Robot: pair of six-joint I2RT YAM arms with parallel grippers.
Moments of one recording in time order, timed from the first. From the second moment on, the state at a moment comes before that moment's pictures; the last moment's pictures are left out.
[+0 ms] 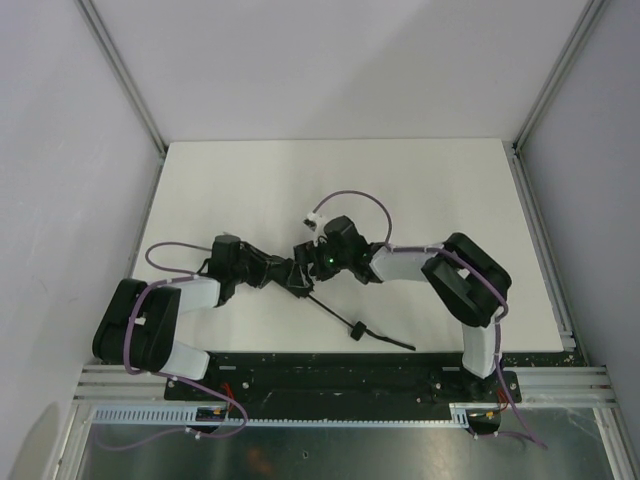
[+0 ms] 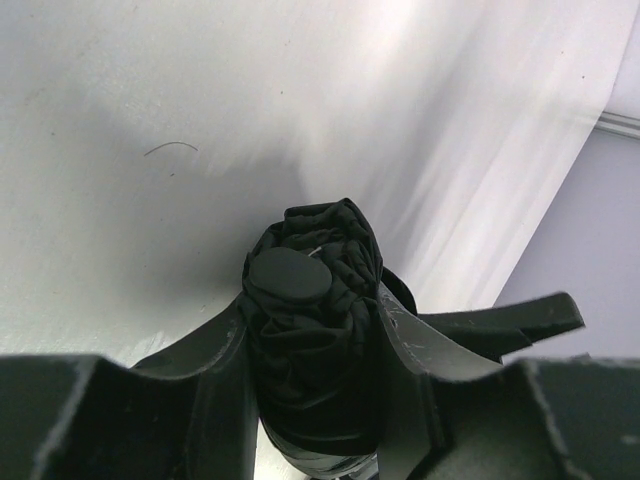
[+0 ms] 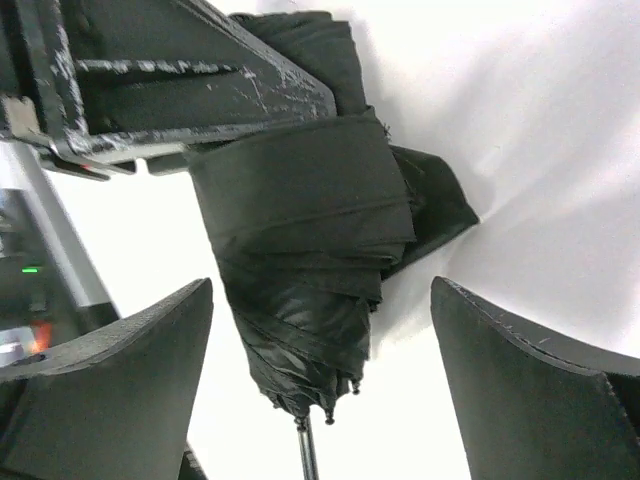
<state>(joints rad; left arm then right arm) -0.22 1.44 0.41 0.28 0.24 -1.20 0.82 1.94 1.08 0.26 -0.43 0.52</state>
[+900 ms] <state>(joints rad) -0.22 1.43 0.50 0.06 0.23 -1.21 1.16 2.07 1.32 0.01 0.40 0.01</state>
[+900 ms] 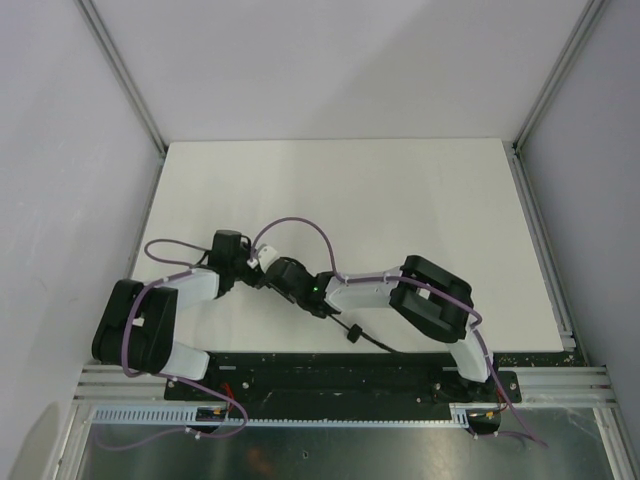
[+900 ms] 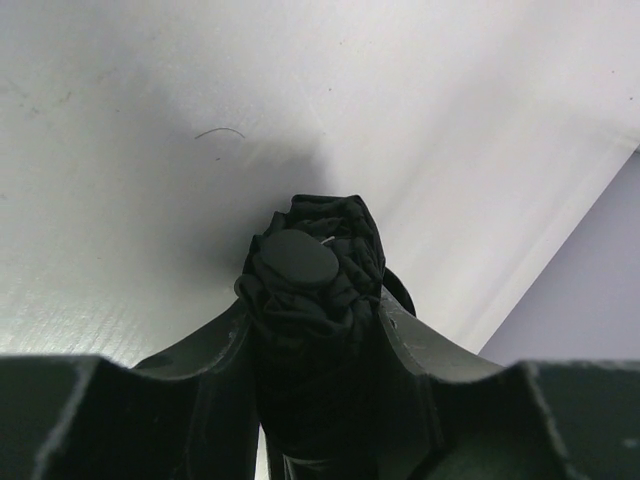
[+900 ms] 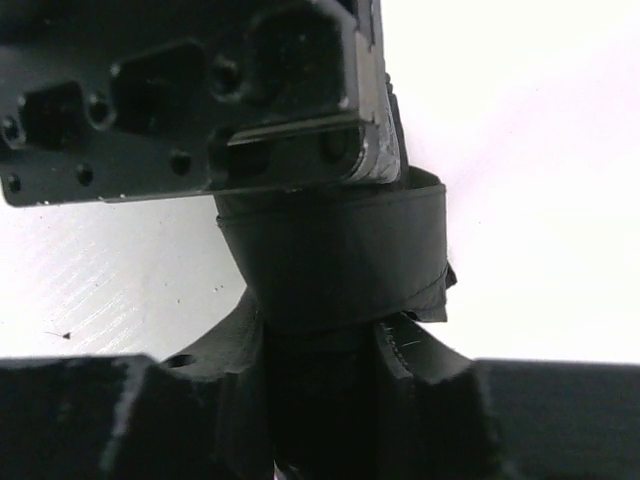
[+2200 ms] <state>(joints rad) -0.27 1.37 0.52 -0.08 0.27 -1.27 1.20 1.93 1.05 0.29 0.36 -0.18</state>
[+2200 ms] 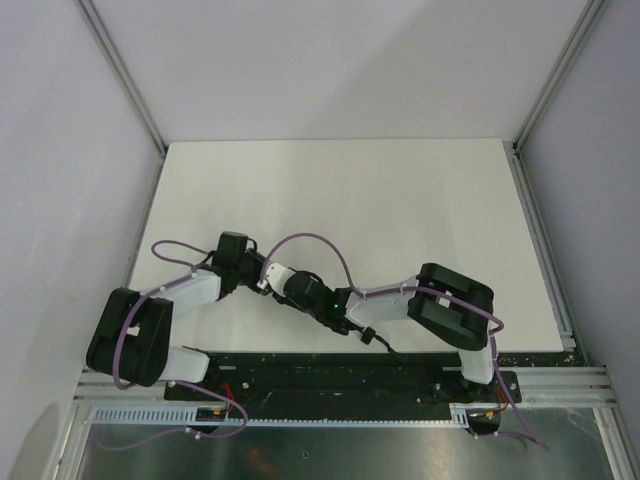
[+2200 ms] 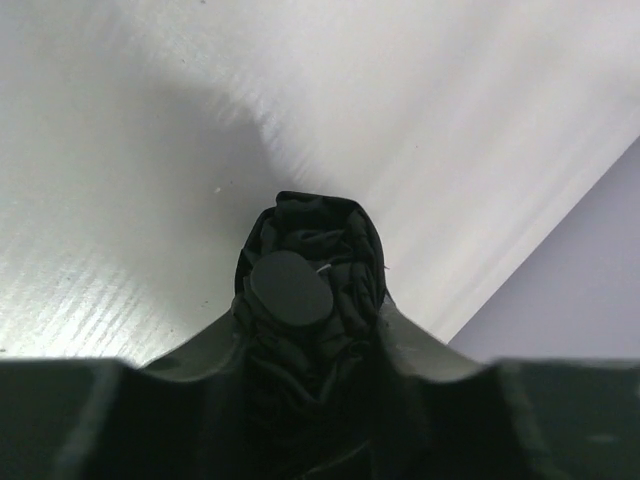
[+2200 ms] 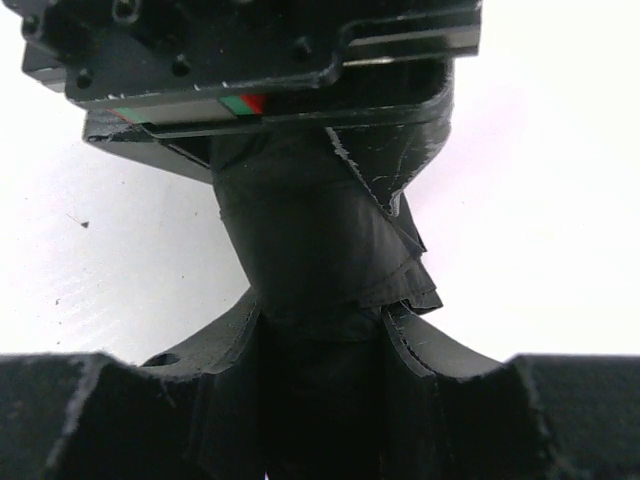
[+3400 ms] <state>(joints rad) -0.30 0.69 0.46 0.80 0.98 -0.89 0.59 1.06 0.60 0.47 -0.55 0.92</state>
